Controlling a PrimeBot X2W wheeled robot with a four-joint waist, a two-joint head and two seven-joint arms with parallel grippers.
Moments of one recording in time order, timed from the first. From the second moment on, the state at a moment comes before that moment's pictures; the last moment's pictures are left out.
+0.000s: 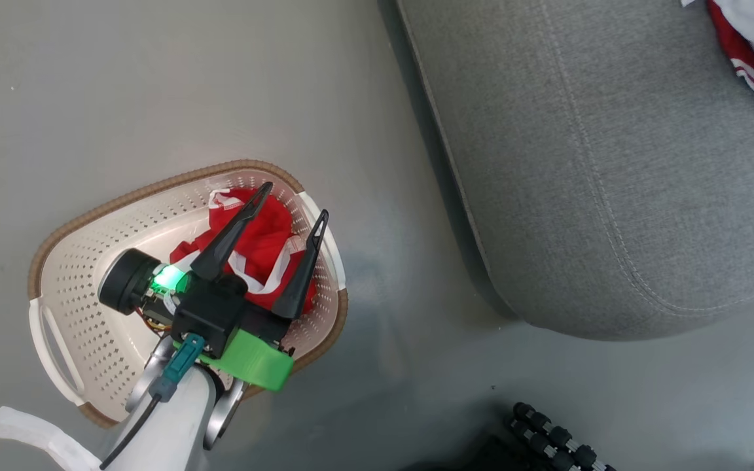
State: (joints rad) left arm -0.33 0.22 -0.42 0.10 -0.10 -0.13 -0.26; right arm -0.87 -0.48 -0.19 0.31 0.01 0.13 -0.26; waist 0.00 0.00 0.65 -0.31
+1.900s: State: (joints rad) left arm -0.03 0.05 -0.13 0.16 -0.14 -0.10 -0.26; right arm -0.26 -0.41 0.22 0.01 0.40 0.13 -0.26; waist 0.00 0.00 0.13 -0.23
